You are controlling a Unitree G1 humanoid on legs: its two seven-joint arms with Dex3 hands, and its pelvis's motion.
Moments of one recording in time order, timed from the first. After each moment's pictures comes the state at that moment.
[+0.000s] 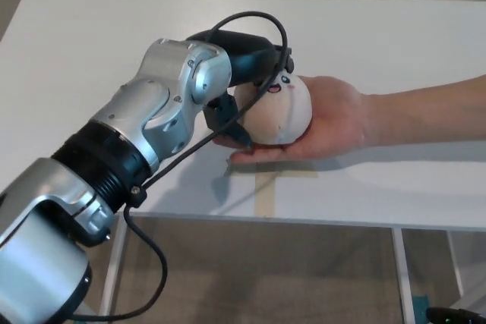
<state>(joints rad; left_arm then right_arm) -1.08 0.36 -0.73 0.59 0.57 0.18 -0.48 -0.31 -0.27 -0.15 1.29 -0.06 -0.13 0.01</state>
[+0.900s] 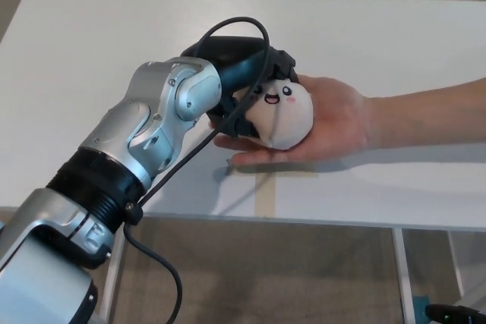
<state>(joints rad) -0.97 0.33 -0.55 0.59 0.58 0.04 -0.36 -0.32 -0.27 -0.15 1.29 -0.06 -0.13 0.01</state>
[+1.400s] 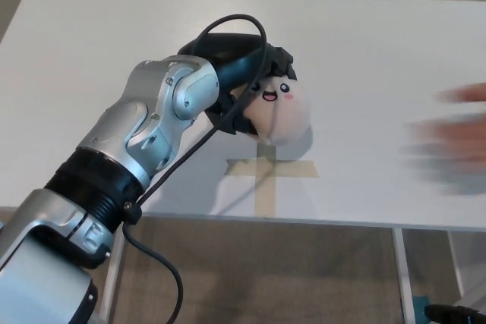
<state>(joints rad) -0.97 0.33 -0.53 0.59 0.58 0.03 -0.36 -0.32 -0.27 -0.14 1.29 -0.06 -0.13 0.02</state>
